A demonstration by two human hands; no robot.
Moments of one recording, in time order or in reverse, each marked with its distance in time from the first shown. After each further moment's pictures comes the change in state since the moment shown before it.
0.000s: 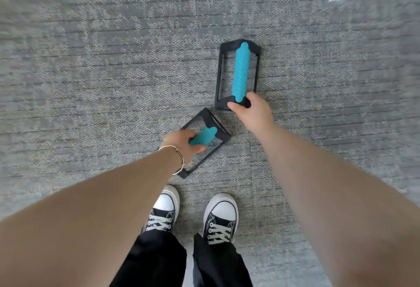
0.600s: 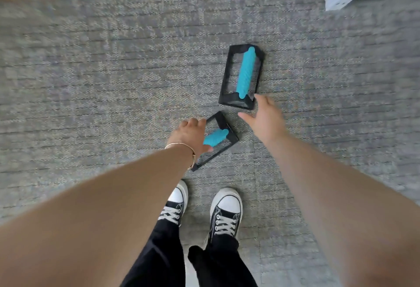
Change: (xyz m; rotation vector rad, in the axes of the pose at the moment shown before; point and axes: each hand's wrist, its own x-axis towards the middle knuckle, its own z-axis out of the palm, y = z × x) left_hand -0.031 0.023 -0.024 0.434 0.017 0.140; right_hand -0.043 -0.011 -0.023 -0.374 0.057 -0.111
